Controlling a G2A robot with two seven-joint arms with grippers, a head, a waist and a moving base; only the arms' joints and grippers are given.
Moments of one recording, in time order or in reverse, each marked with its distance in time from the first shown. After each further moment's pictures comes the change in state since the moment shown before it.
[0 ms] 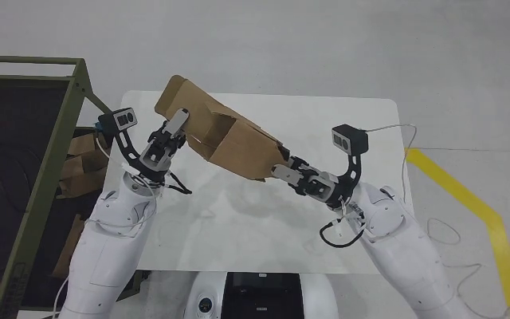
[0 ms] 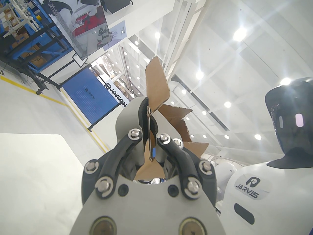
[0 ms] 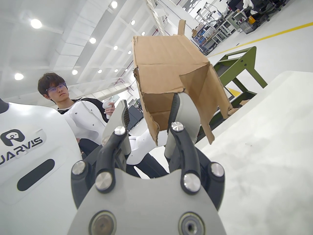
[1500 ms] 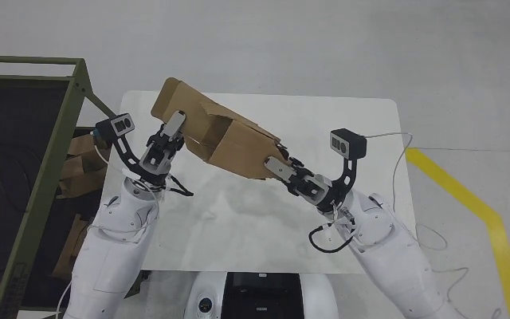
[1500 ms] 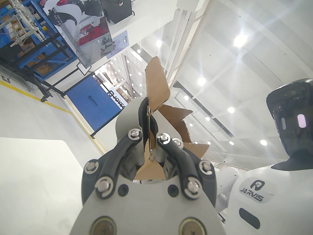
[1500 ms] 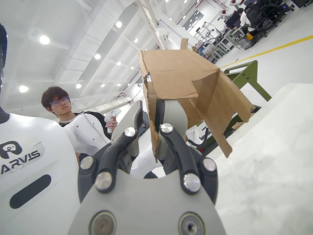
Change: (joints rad) left arm 0.038 -0.021 -0.006 -0.021 0.060 -0.013 0.078; right arm -0.040 -0.035 -0.033 -0.031 -0.084 0.004 -0.159
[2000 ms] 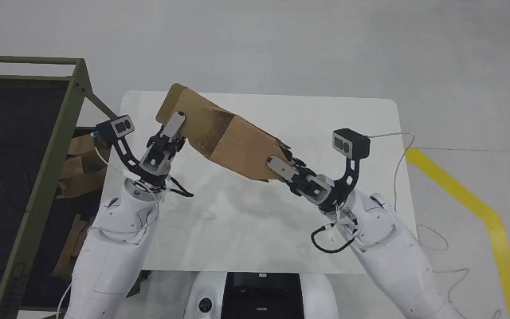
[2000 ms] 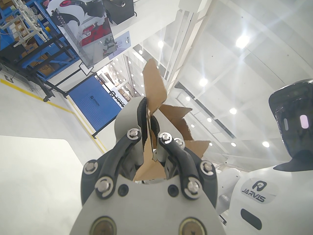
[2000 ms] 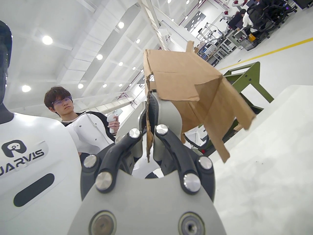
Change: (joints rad) left arm 0.012 -0.004 -0.009 0.001 0.000 0.013 -0.002; right arm -0.007 -0.001 0.019 -0.005 0.021 -0.013 0.021
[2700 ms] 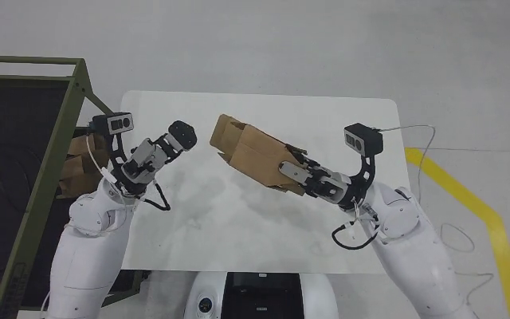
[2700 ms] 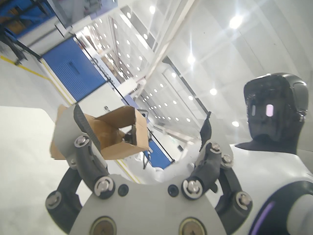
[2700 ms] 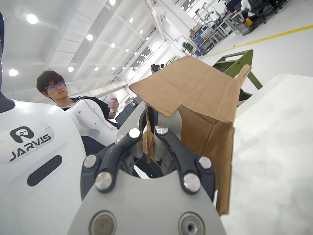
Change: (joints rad) left arm -0.025 0.049 -0.137 0.042 -0.454 0.095 -0.622; right arm 0.003 0.038 0.126 -0.024 0.103 0.042 0.287
